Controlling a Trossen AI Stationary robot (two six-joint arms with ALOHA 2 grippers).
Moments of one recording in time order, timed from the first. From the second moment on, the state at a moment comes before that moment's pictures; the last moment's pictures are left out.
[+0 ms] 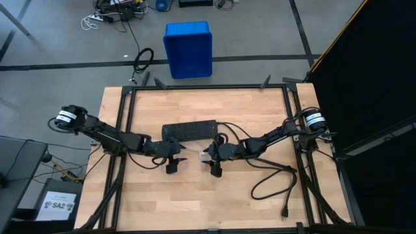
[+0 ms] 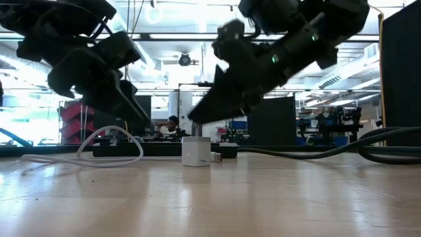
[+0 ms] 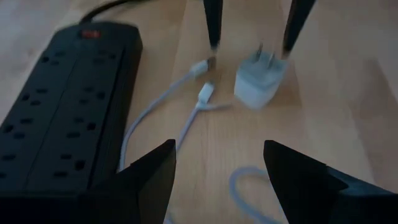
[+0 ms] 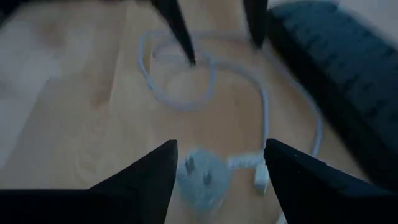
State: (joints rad) left arm -0.23 1.29 0.44 0.18 -0.27 -0.19; right arm 0.21 1.86 0.95 0.37 0.24 0.23
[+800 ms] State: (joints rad) left arm -0.23 1.29 0.44 0.24 -0.26 -0.19; right arm 0.16 1.91 0.95 0.20 0.32 0.39
